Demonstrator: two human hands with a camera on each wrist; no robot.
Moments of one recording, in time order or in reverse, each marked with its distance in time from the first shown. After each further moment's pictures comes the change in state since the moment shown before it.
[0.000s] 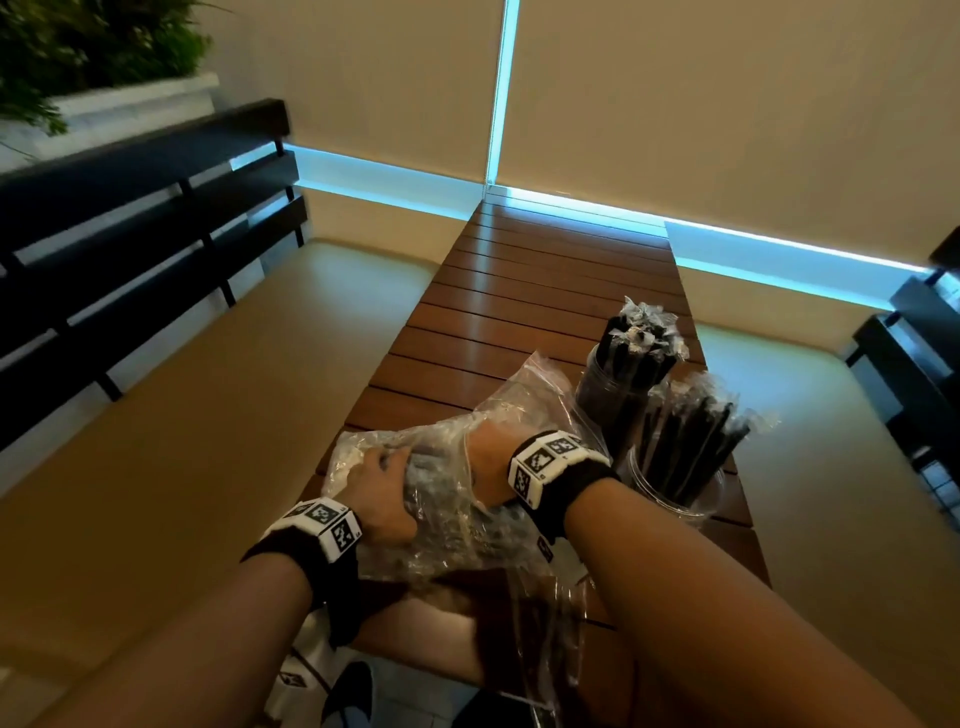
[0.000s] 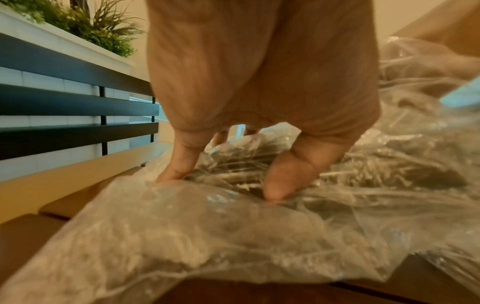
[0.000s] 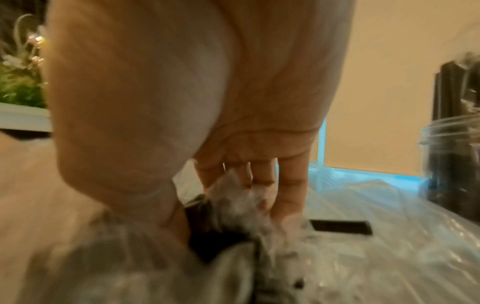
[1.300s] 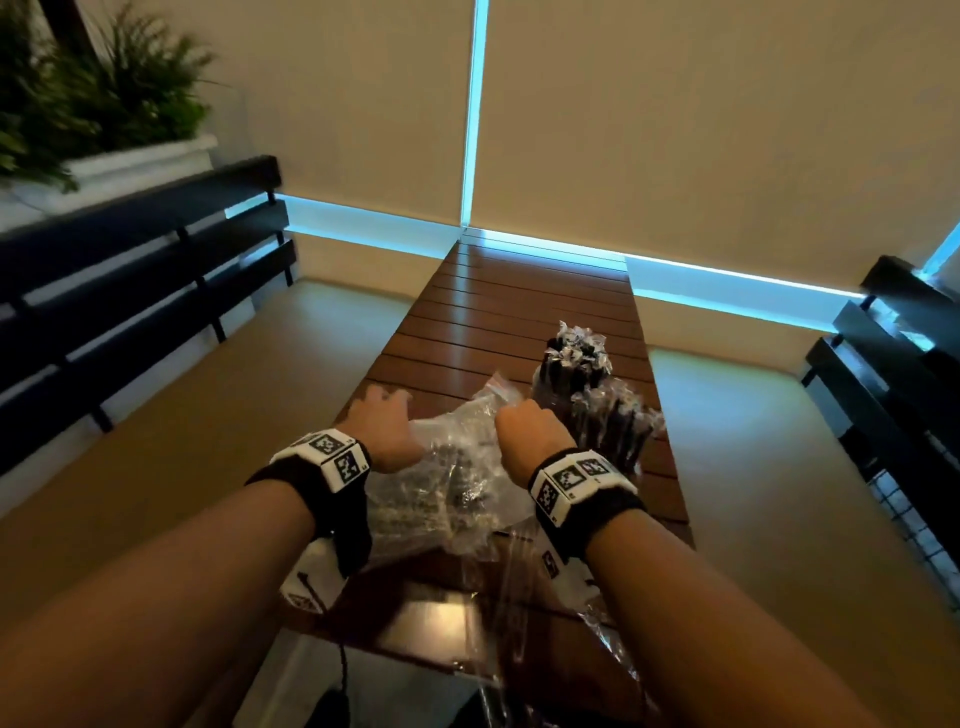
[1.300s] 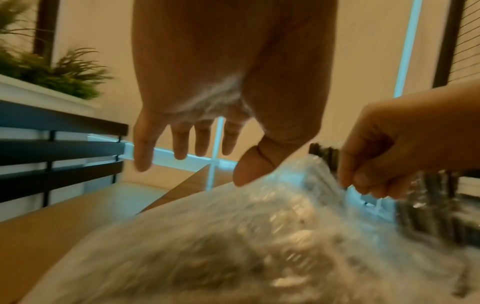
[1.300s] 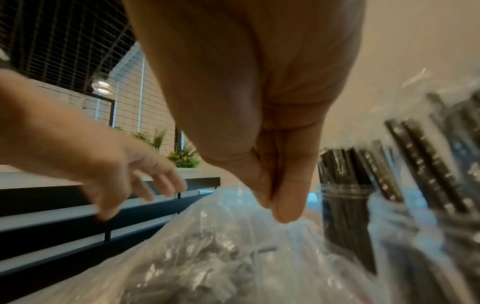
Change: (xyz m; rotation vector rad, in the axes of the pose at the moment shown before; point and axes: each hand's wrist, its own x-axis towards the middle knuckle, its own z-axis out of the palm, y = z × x) left_hand -0.037 0.088 -0.074 0.077 0.273 0.033; right_hand -0.109 0.026 -0.024 0.104 0.368 0.246
